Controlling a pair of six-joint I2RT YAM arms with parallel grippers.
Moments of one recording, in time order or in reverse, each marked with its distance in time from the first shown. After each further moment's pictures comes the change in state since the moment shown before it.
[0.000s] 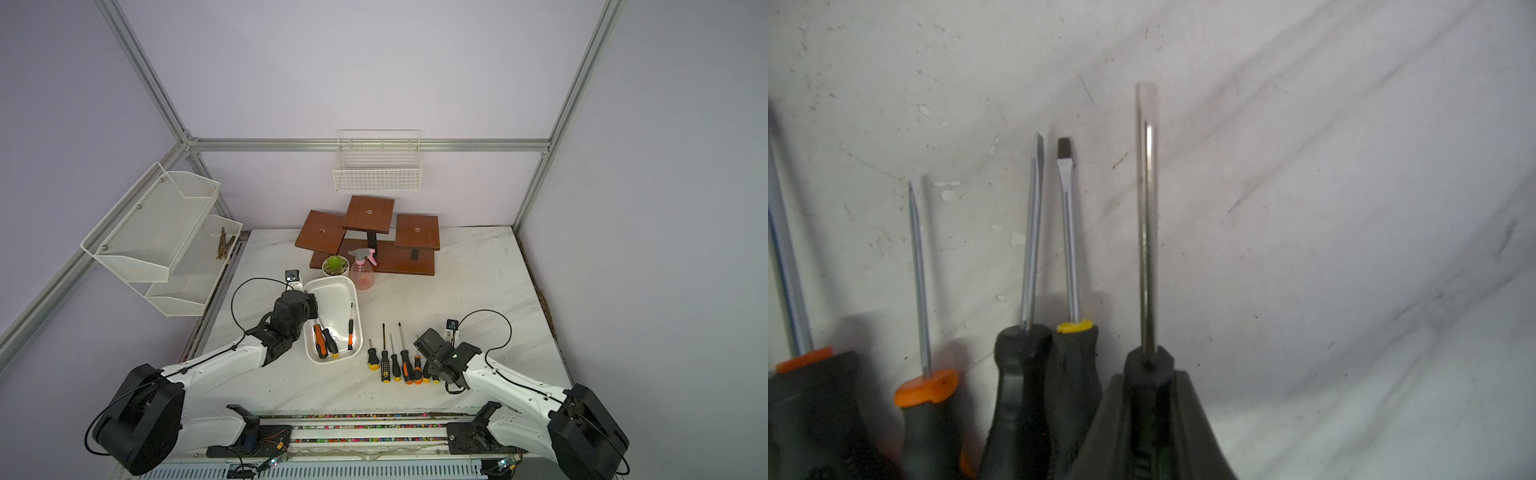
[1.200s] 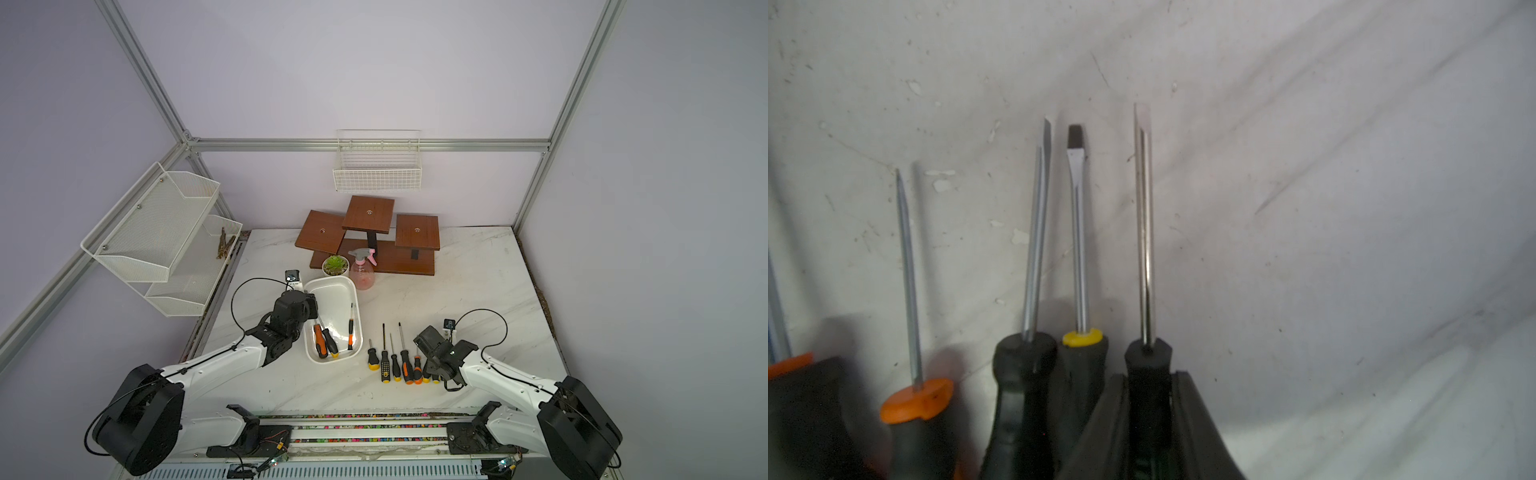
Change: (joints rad) left arm 0.000 -0.002 0.000 0.000 0.001 0.000; right arm -0.025 0.045 0.000 0.039 -0.042 -0.035
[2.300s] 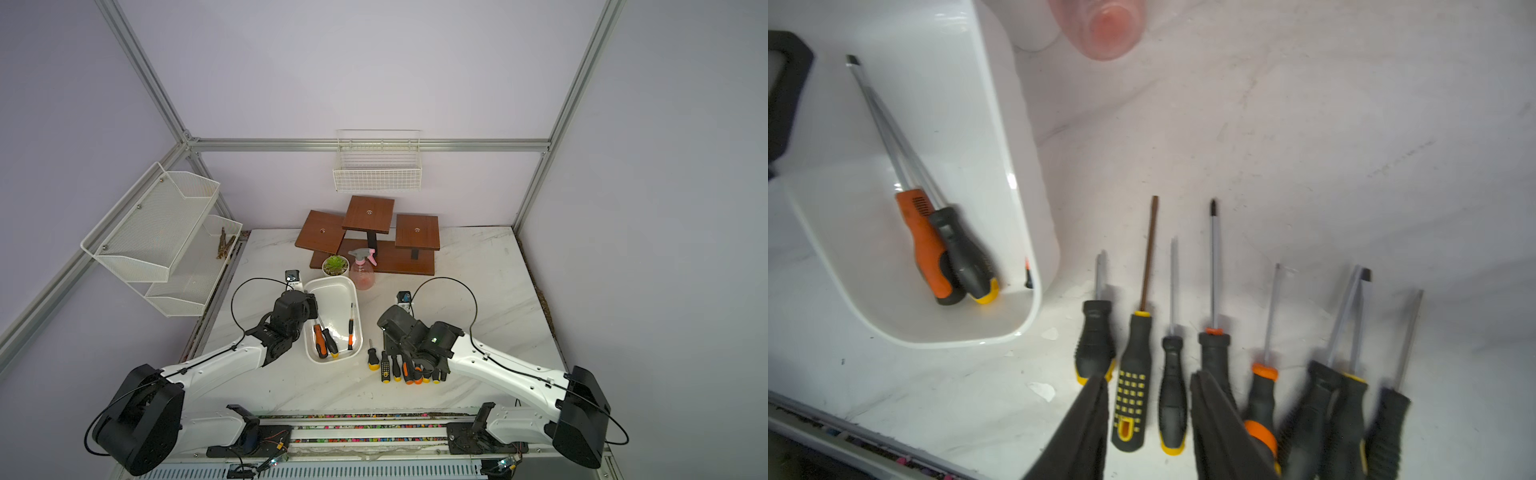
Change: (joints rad) left arm 0.000 0.000 0.000 -0.001 0.001 0.000; right arm 0.296 0.113 0.478 -0.023 -0.053 -0.079
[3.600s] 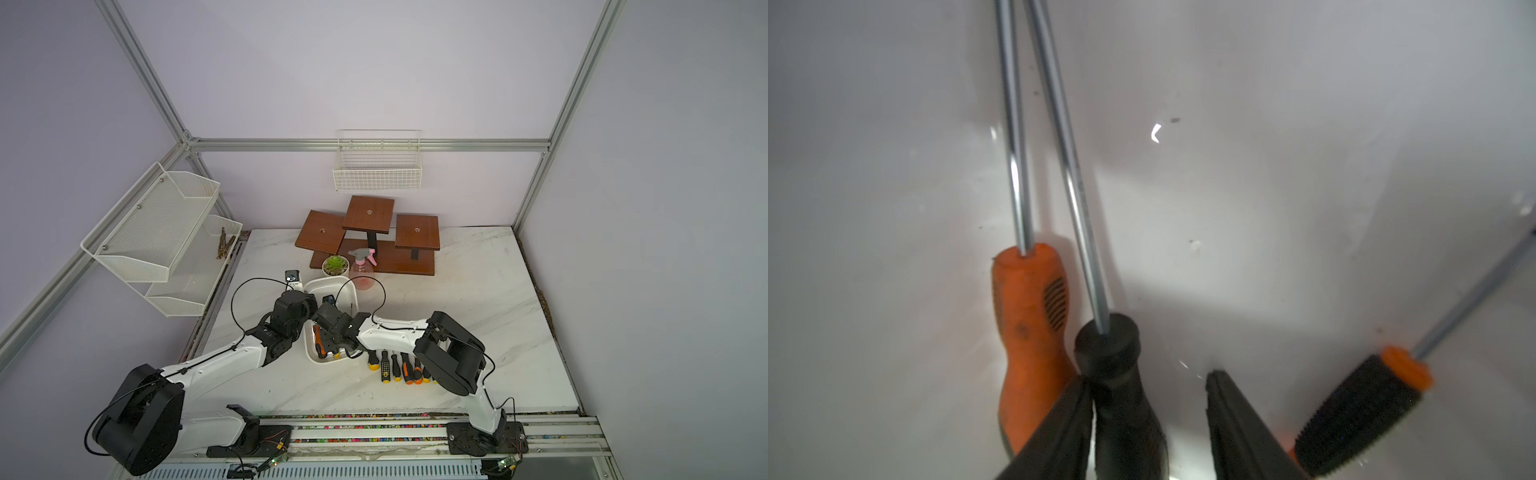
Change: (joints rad) left arm 0.000 0.000 0.000 -0.006 -0.003 -0.001; right arm 0.061 0.748 0.401 0.338 -0.172 -0.183
